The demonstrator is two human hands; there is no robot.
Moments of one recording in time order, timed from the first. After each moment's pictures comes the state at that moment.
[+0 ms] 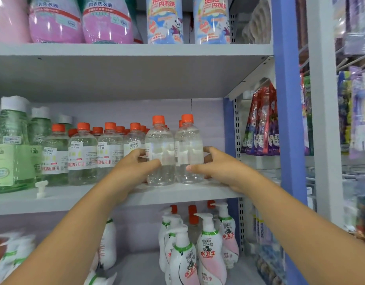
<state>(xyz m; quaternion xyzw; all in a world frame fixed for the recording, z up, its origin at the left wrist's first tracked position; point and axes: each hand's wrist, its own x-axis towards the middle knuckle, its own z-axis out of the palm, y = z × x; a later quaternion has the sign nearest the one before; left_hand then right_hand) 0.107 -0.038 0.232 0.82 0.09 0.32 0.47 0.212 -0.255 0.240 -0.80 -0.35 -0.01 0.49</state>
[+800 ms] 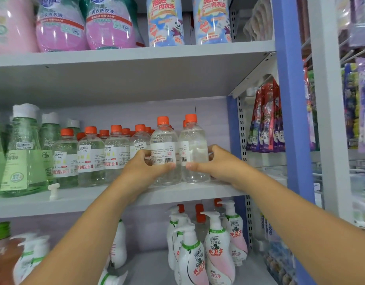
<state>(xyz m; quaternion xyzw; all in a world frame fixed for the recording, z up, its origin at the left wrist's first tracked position) 0.099 -0.052 0.231 0.83 0.10 0.34 0.43 0.210 -0.247 0.239 -0.81 -0.33 -0.04 0.47</state>
